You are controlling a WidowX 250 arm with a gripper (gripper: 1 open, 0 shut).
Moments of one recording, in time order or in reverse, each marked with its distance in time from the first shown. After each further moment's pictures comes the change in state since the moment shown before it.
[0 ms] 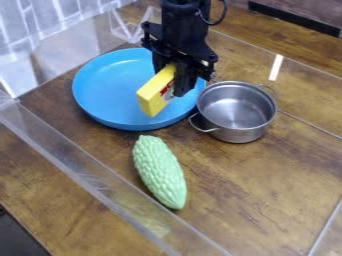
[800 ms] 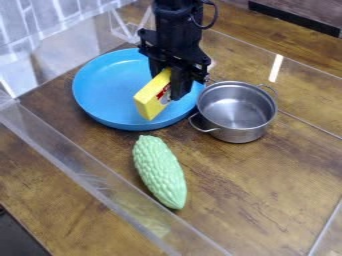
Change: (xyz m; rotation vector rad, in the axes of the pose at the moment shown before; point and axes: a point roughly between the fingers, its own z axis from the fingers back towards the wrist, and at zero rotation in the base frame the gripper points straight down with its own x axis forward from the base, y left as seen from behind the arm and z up) arm 0.001 0.007 -0.009 -0.040 -0.003 -0.003
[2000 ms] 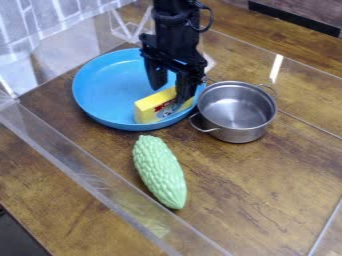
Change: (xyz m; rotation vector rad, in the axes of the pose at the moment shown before) arm 0.010 0.016 -0.019 -0.022 0.012 0.005
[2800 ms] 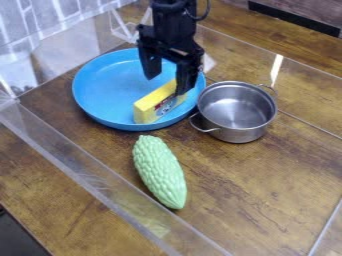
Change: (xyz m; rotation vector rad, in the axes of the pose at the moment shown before) arm 0.008 0.006 0.015 0.001 -0.003 0.003
